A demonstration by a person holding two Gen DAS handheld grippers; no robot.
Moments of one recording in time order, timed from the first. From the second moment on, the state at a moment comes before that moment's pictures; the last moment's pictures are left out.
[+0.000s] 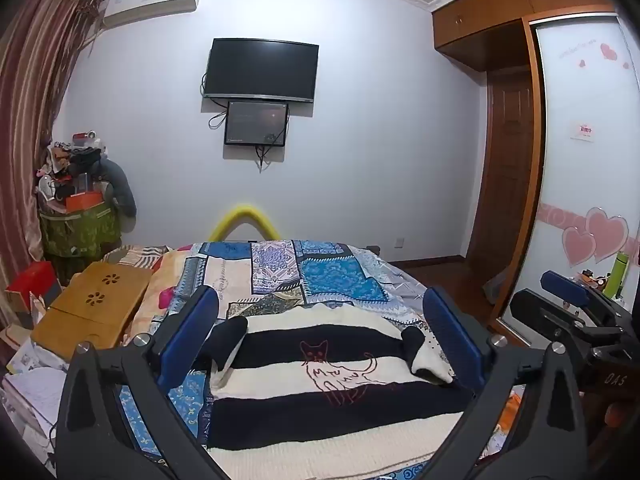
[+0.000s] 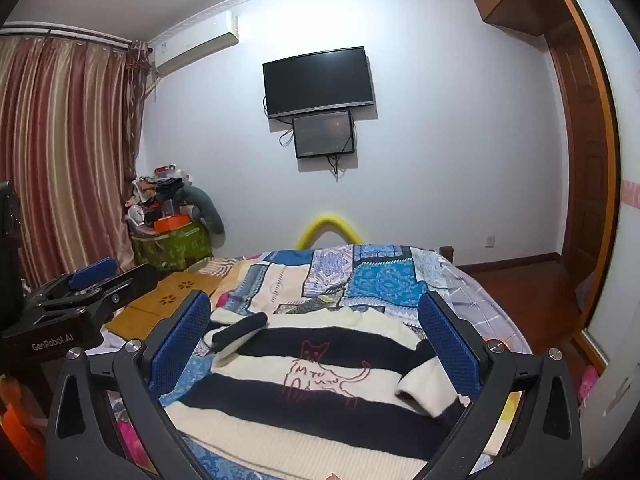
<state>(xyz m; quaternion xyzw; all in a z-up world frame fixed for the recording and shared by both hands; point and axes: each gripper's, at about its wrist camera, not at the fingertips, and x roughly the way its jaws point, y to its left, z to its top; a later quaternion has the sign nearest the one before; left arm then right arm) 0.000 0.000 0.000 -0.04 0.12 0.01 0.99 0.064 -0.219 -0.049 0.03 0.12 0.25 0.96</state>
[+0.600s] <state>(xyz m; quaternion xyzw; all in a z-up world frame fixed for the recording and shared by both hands) 0.009 0.004 -0.006 -0.05 0.14 0.02 0.99 0.067 -0.218 -0.051 0.03 0.13 0.25 0.96</state>
